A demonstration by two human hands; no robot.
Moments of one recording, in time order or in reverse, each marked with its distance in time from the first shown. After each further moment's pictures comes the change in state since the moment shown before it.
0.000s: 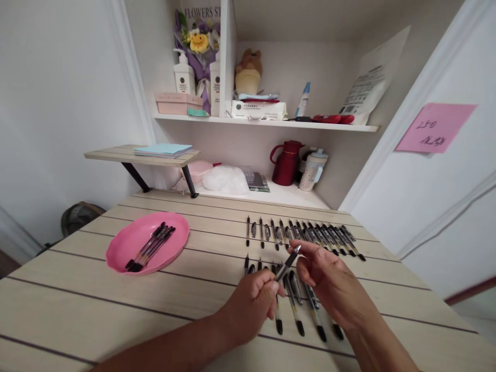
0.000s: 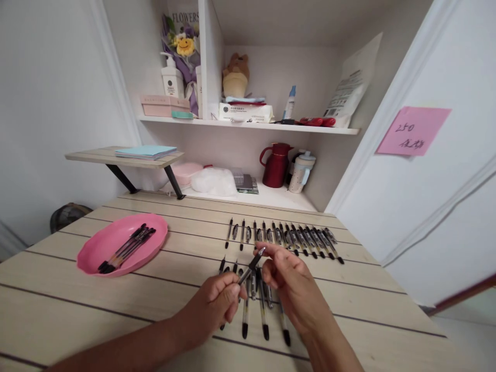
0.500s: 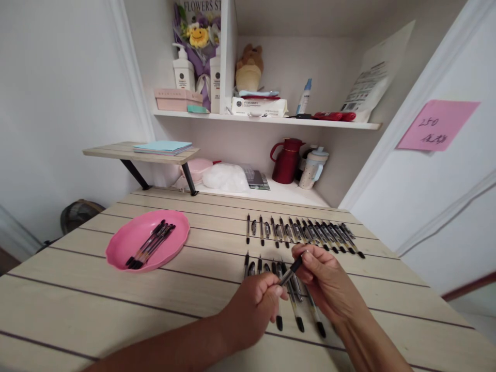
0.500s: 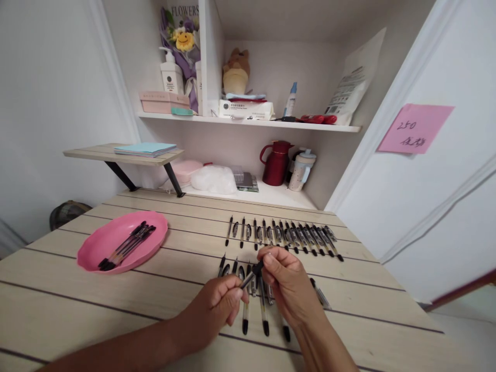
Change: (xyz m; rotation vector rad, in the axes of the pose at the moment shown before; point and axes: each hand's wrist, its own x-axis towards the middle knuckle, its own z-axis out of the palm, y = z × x) left_hand -0.004 -0.001 0.003 -0.045 -0.019 0.019; right_hand 0.003 0.011 0.004 0.067 0.068 0.009
